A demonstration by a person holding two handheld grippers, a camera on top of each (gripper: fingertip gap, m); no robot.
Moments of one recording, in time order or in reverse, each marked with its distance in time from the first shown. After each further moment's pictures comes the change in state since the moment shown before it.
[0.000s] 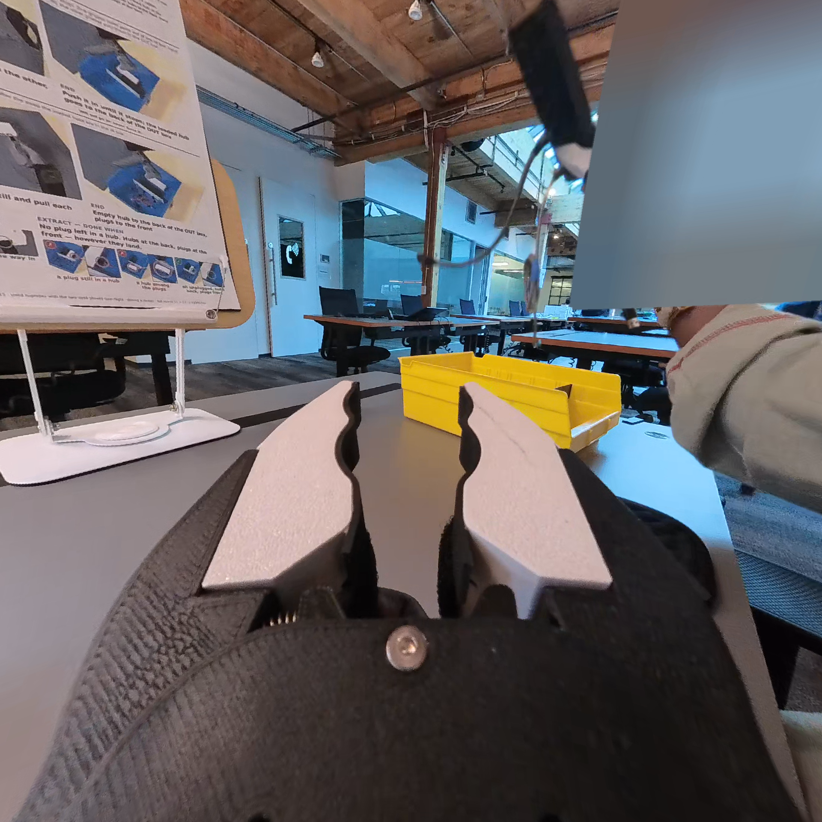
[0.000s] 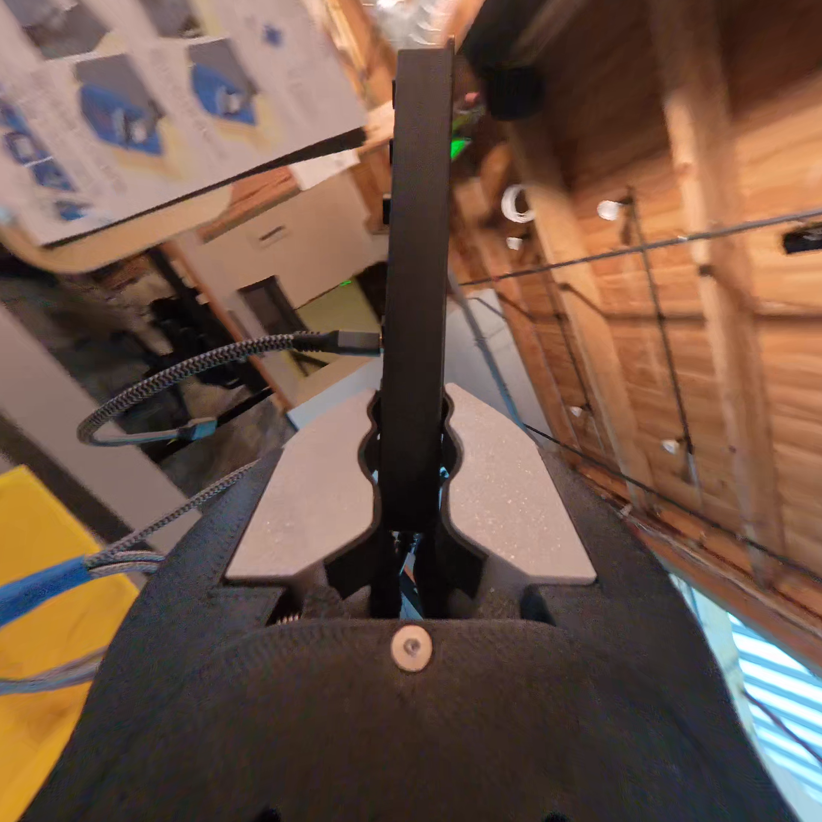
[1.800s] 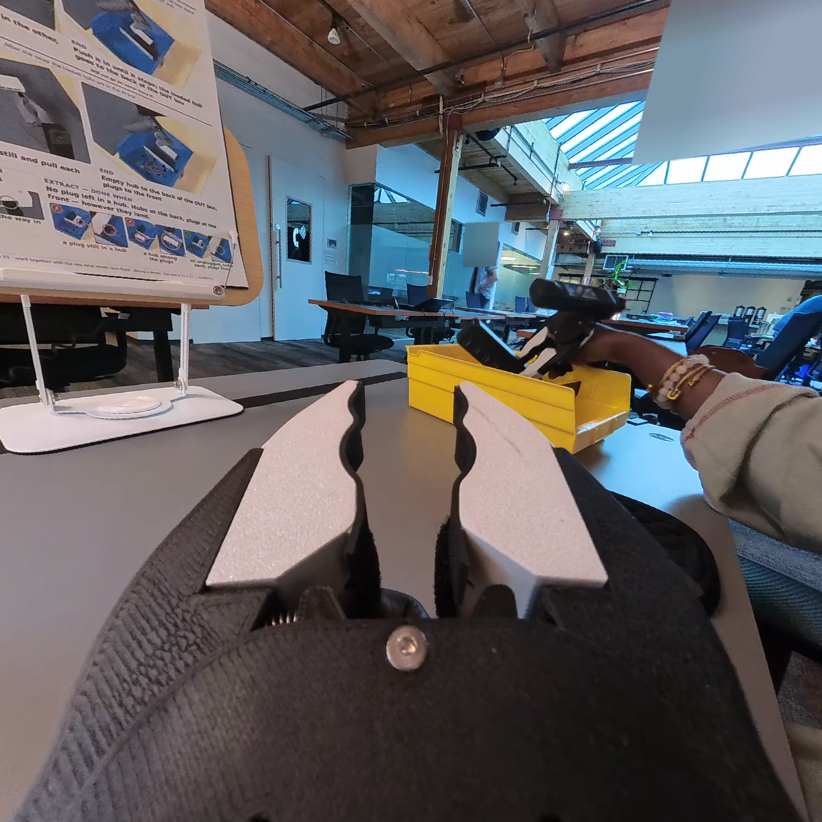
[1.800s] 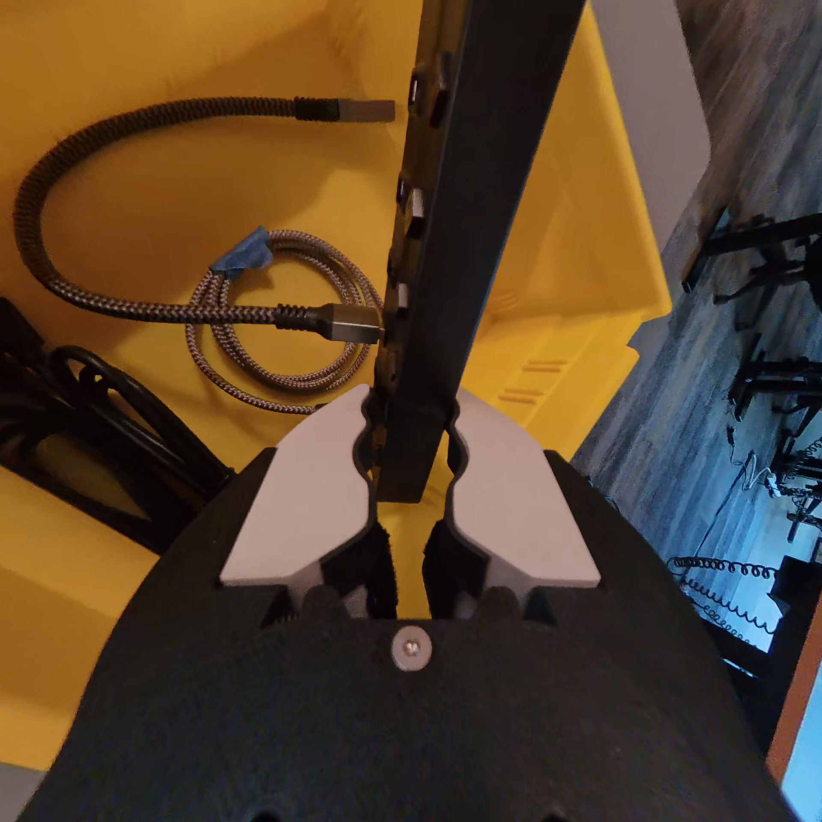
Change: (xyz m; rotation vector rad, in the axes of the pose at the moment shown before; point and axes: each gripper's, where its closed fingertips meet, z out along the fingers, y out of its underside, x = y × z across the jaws) left arm -0.009 0.009 0.000 -0.025 -0.027 -0.043; right arm -0.246 0.217 -0.091 -0.919 -0.944 0.229
